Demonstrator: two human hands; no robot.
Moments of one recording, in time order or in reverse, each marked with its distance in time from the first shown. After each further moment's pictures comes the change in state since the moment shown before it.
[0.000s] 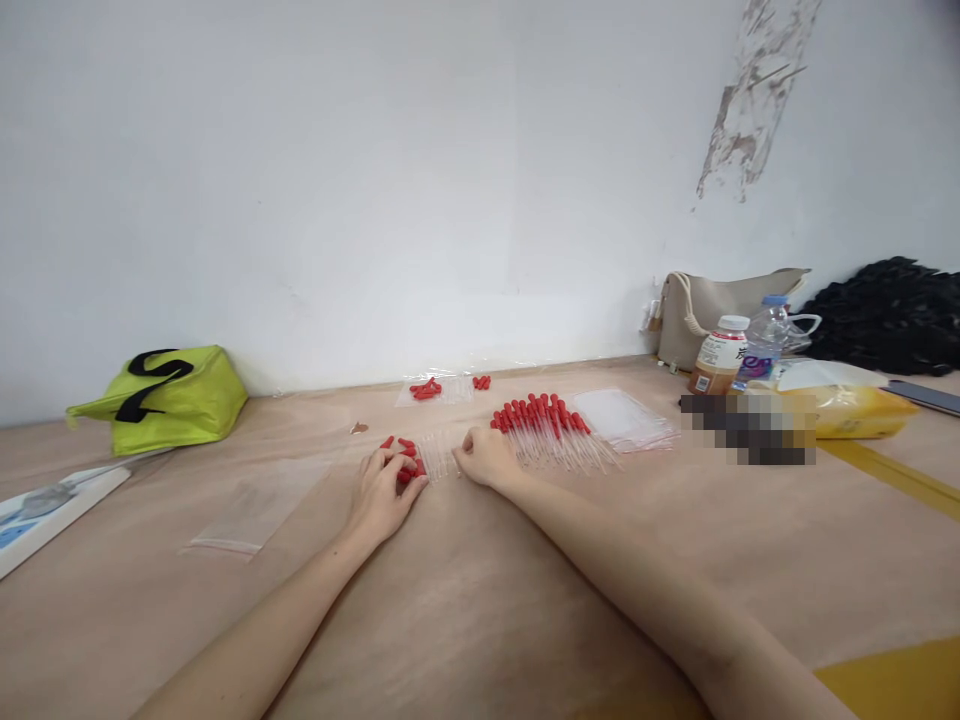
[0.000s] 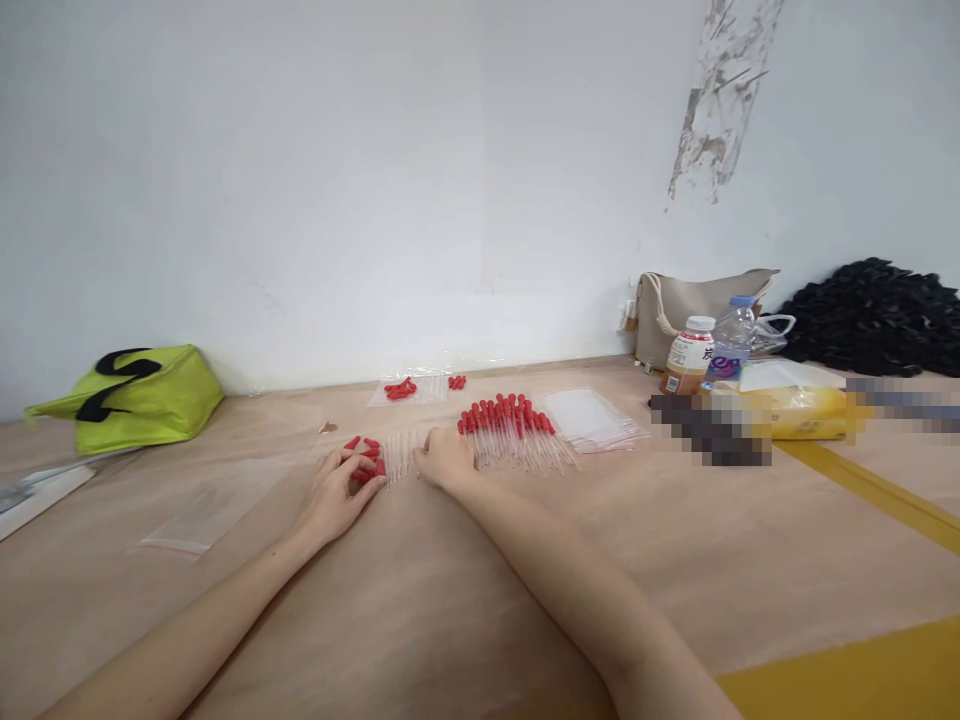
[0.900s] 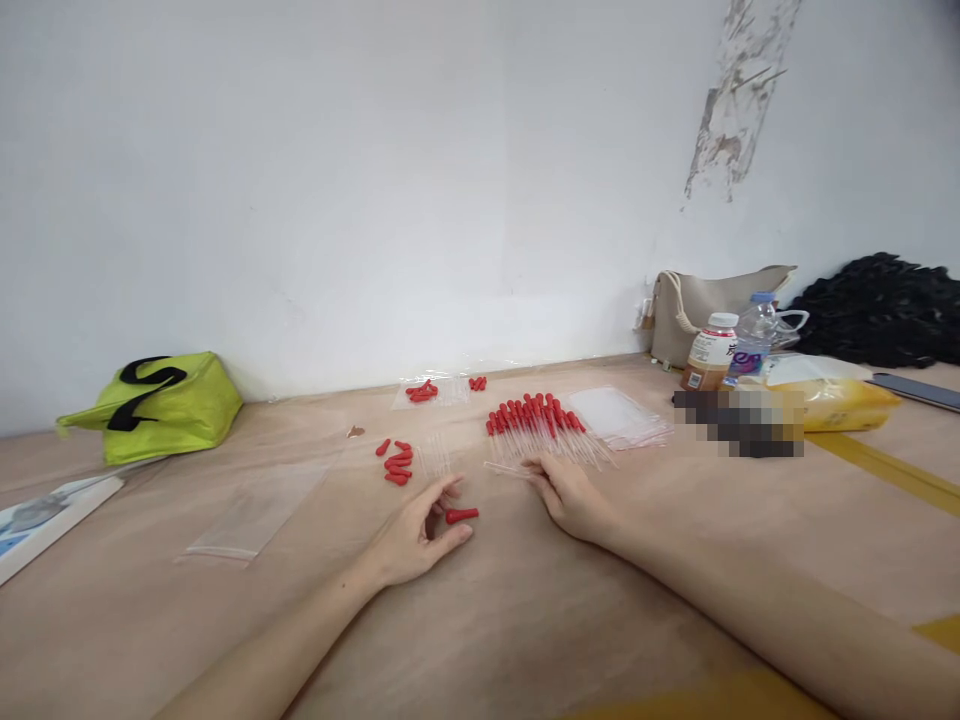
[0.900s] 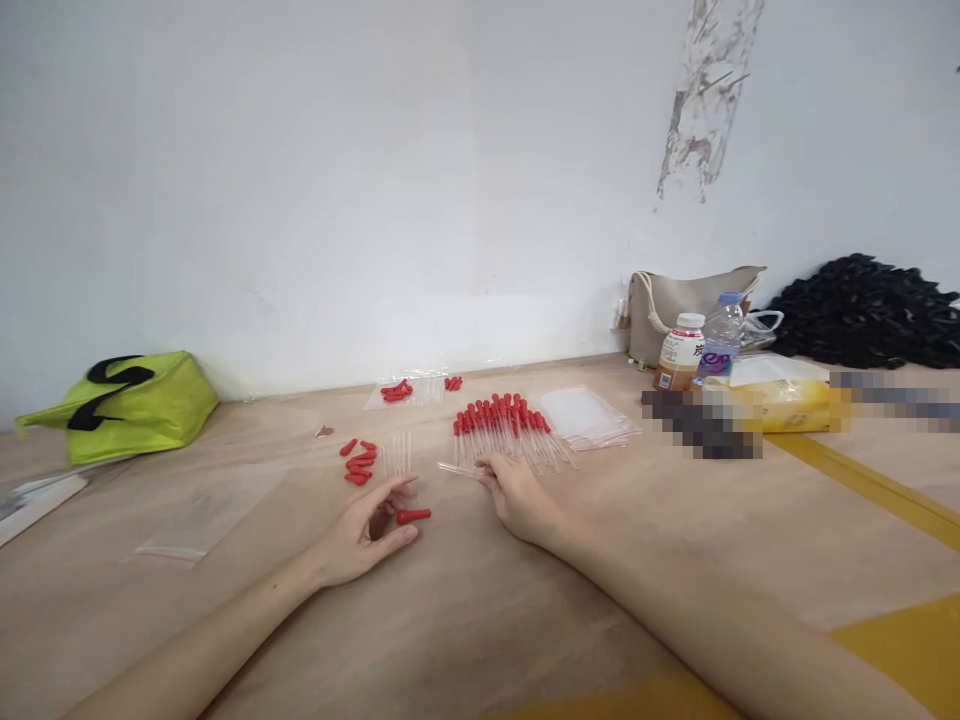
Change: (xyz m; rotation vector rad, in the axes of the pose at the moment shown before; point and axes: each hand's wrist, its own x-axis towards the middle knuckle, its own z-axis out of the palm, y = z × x) left_hand -0.022 0.050 -0.014 -0.446 -0.344 0.226; right_hand -0.080 0.087 -0.040 0.225 0.188 -0.429
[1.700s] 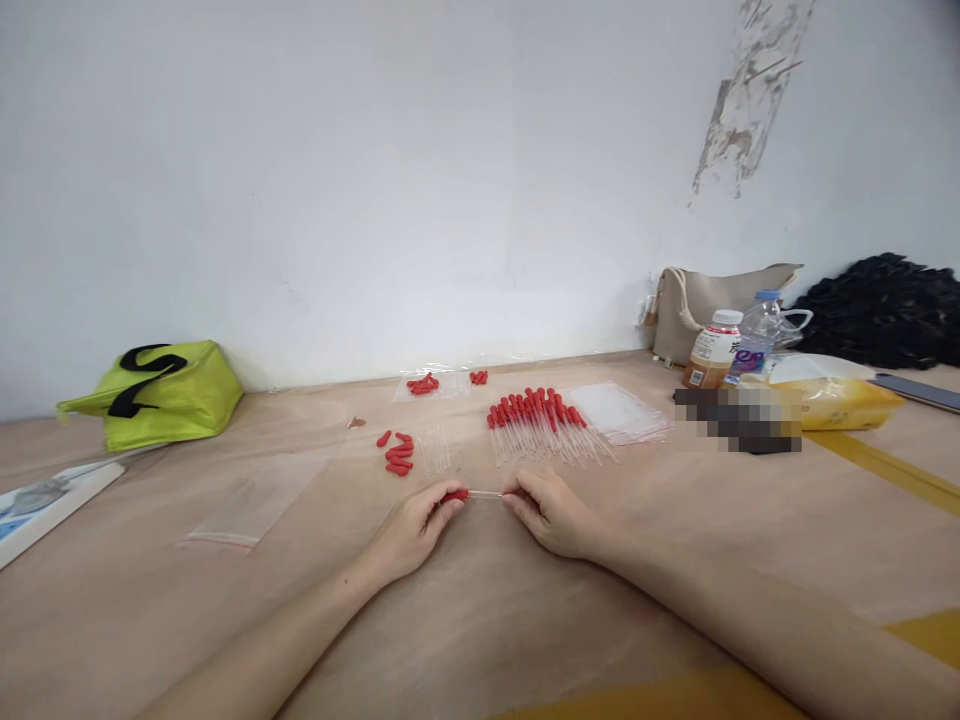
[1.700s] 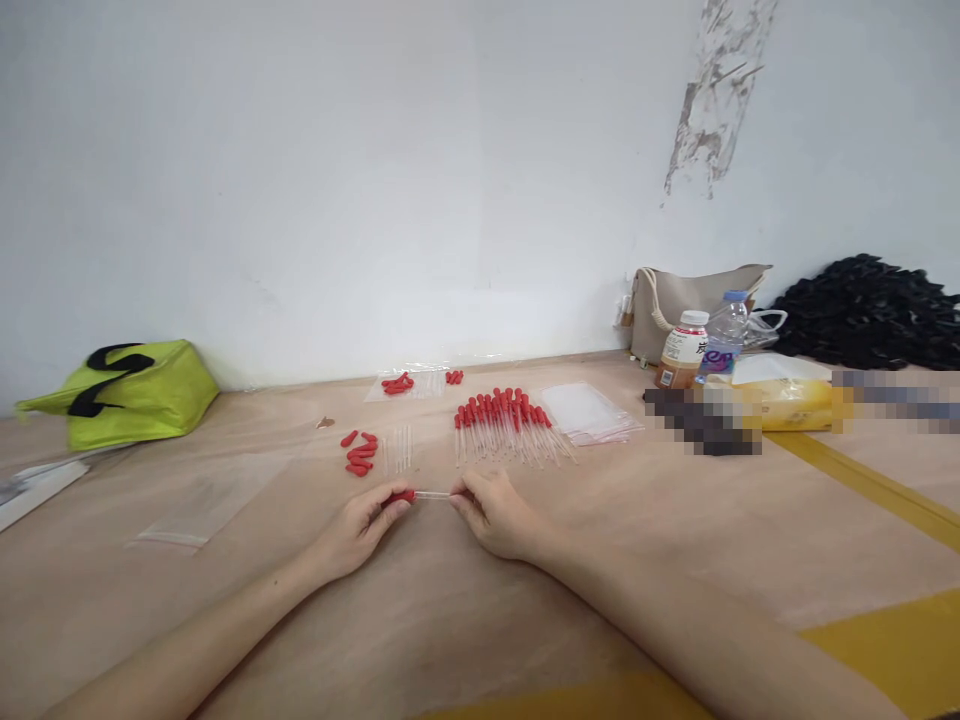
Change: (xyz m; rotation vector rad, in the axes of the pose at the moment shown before) left_hand 0.000 0.007 0.005 -0.111 0.007 -0.062; right_hand -0.005 -0.036 0.006 0.084 -0.154 -0.027
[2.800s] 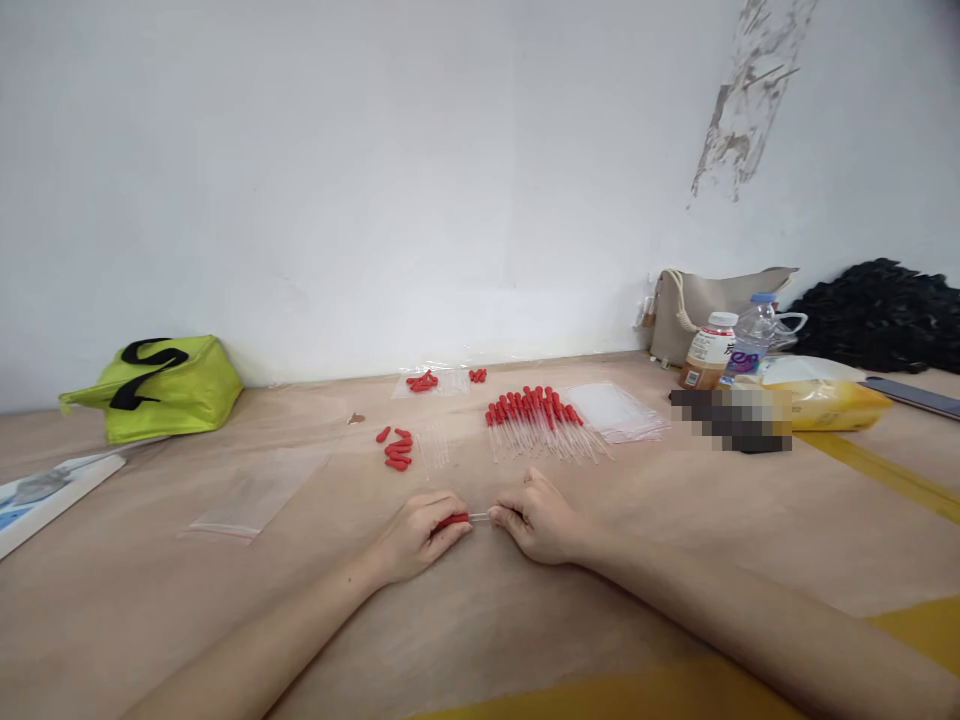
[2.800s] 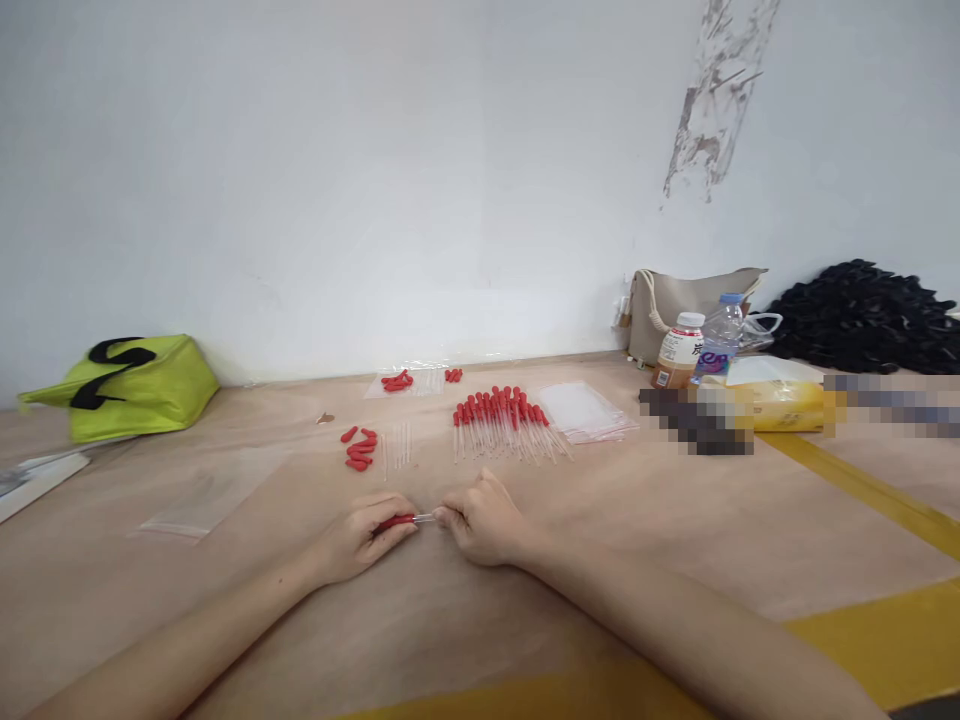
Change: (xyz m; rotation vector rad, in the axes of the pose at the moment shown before) left_hand -0.005 0.008 -0.001 0.167 -0.141 0.240; right_hand 0.003 -0.008 0.010 -0.223 -0.160 -0.058
